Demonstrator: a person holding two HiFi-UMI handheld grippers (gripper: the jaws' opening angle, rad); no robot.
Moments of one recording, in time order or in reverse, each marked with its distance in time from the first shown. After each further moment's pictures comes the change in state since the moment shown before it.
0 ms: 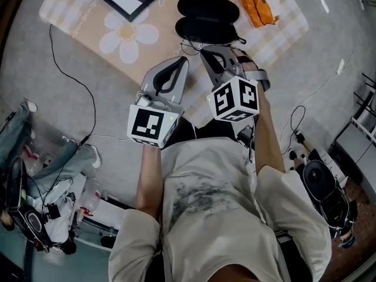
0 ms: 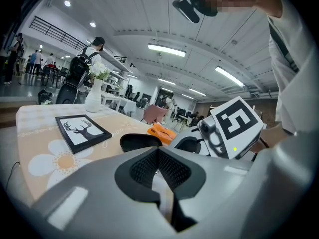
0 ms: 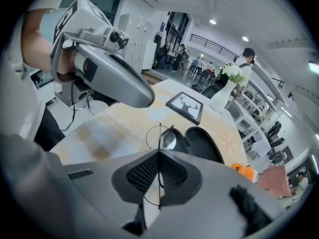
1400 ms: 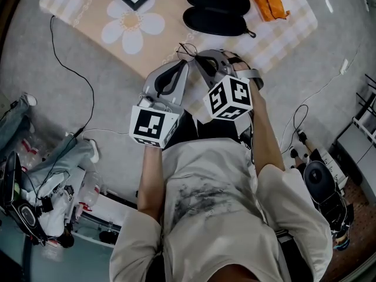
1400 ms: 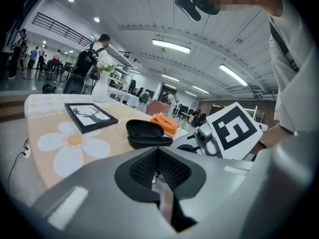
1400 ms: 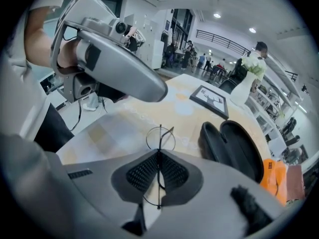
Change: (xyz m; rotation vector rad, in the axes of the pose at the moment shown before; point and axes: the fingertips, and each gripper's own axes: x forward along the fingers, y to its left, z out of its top) left arm -0.022 0.003 -0.044 -0.038 0.041 0.016; right arm 0.035 0.067 -0.004 -0.001 -0.007 0.144
